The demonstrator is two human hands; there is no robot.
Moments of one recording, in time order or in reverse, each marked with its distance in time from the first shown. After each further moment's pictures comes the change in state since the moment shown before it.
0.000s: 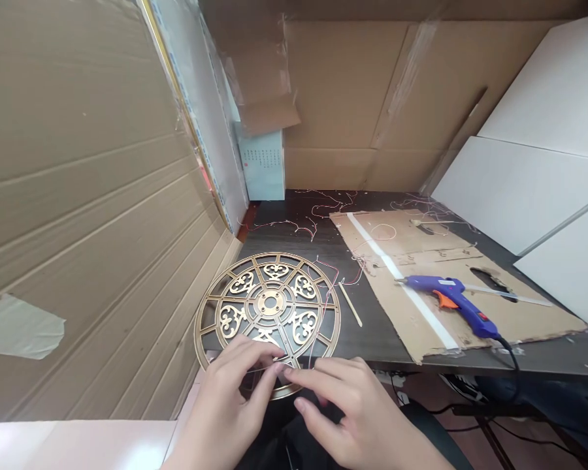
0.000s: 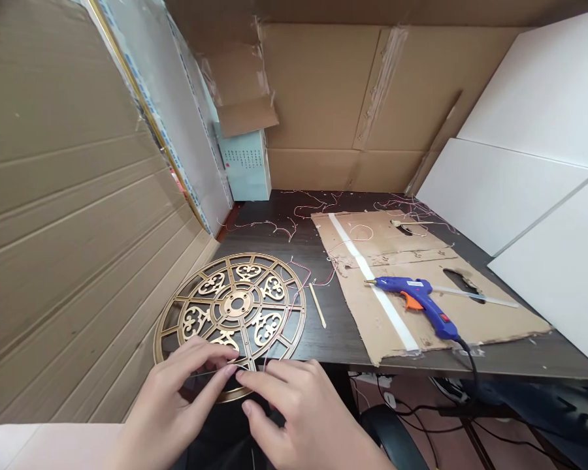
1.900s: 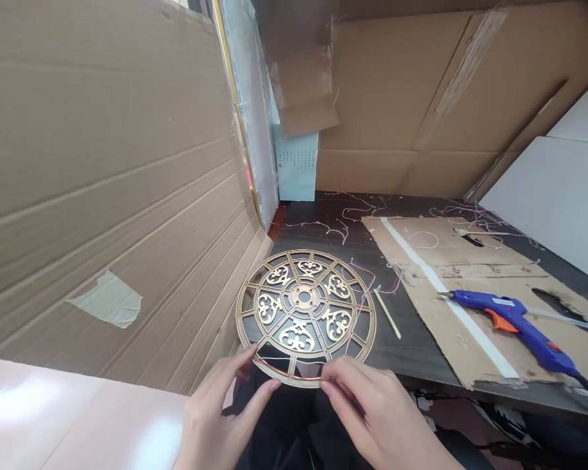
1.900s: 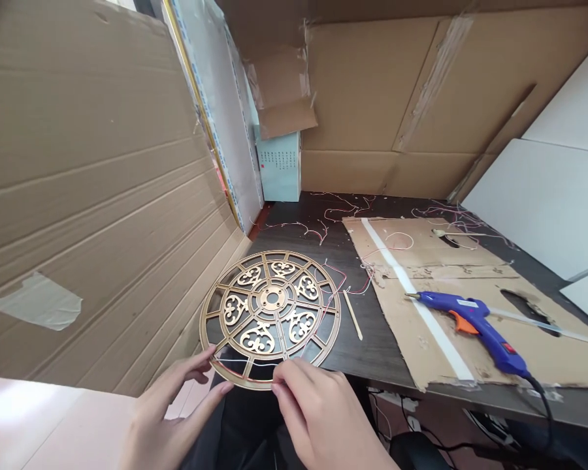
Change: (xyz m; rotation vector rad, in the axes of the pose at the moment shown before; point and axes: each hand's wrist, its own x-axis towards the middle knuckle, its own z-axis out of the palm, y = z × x) left_hand -0.061 -0.044 -0.018 0.305 0.321 -0.037; right_hand 0.014 -0.013 0.012 -0.082 0.006 0.034
